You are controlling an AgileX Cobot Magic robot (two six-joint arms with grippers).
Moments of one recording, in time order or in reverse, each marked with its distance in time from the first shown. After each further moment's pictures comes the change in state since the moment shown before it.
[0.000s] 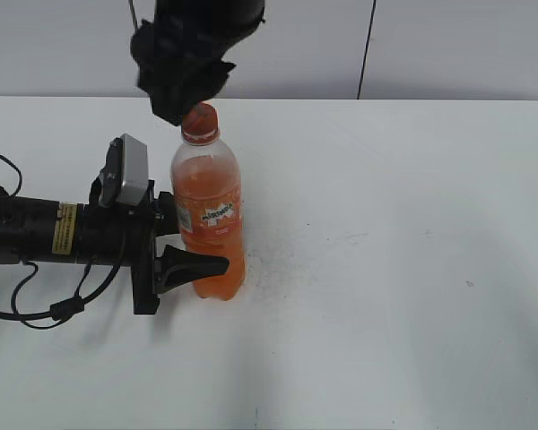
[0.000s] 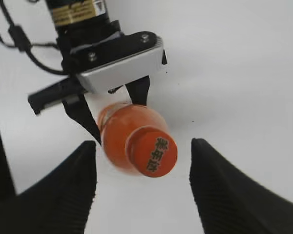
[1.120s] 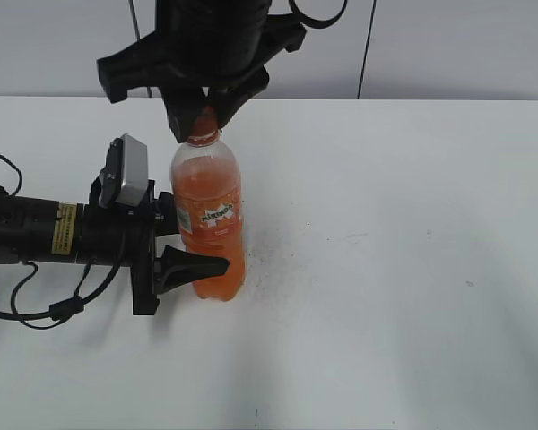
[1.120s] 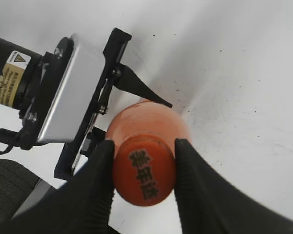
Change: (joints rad) left arm 0.000 0.000 -0.001 0.009 -0.002 0.001; right arm 0.000 0.078 0.006 -0.054 0.003 0.809
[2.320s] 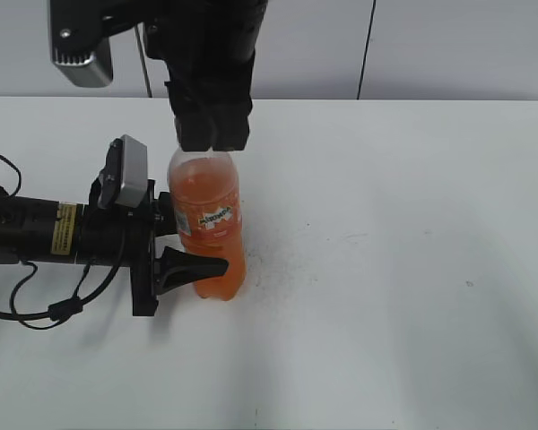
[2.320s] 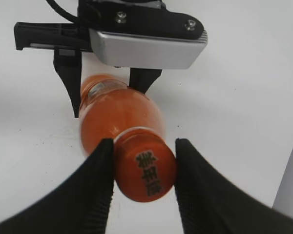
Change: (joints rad) left arm 0.001 0.000 0.000 0.006 -0.002 0.008; right arm 0.000 0.006 -0.010 0.024 0.016 -1.285
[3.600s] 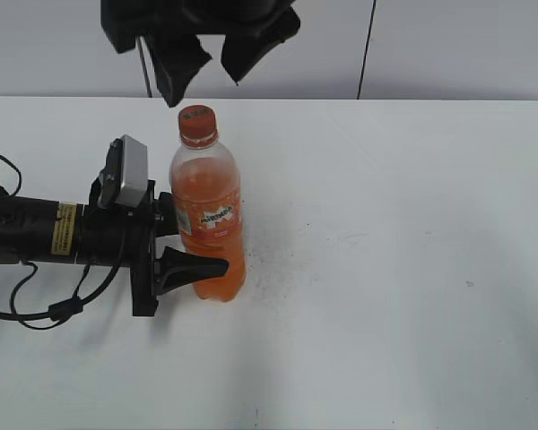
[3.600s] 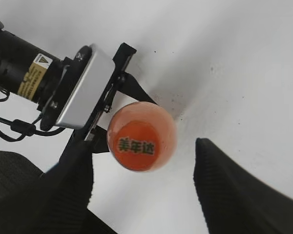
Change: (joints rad) left arm 0.000 0.000 0.000 0.000 -0.002 -0.005; right arm 0.000 -0.099 0.011 -0.030 -0.009 1.205
